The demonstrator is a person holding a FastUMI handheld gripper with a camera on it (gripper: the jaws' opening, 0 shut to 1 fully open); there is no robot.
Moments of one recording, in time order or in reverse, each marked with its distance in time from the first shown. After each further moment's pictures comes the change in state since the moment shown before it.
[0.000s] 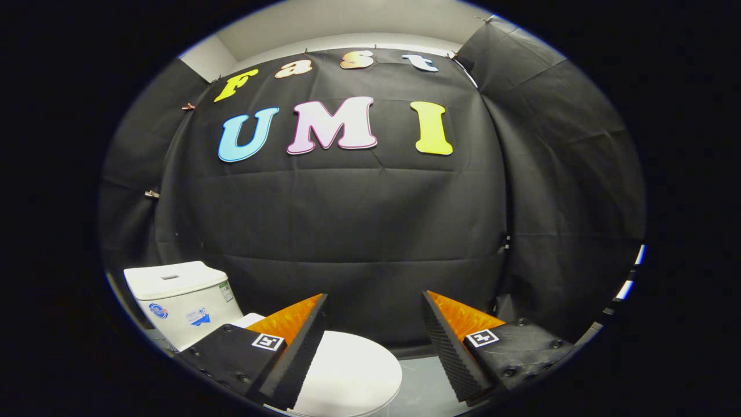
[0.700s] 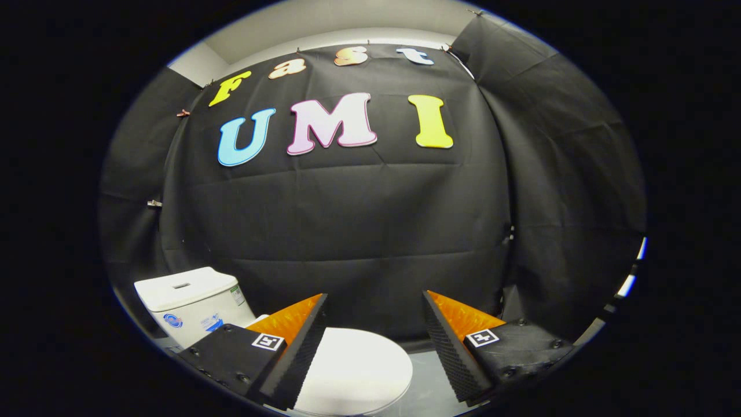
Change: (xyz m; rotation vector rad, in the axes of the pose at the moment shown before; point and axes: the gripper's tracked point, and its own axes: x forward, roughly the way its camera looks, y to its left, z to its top) arm -0.011 0.009 -0.010 0.067 0.072 0.014
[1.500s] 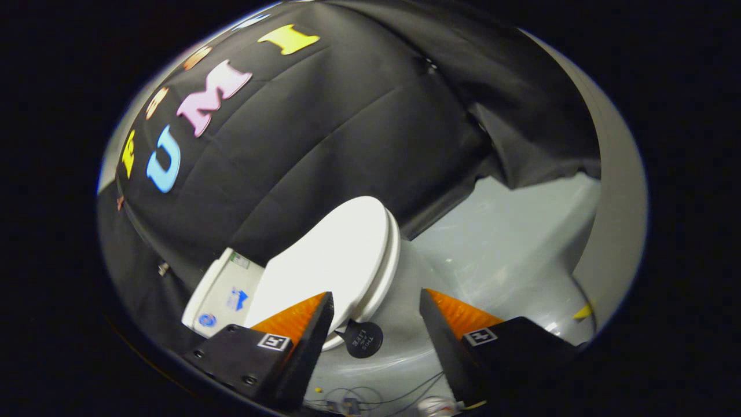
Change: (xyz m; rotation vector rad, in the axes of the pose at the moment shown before) arm -0.072 -0.055 -0.238 0.770 0.508 -0.094
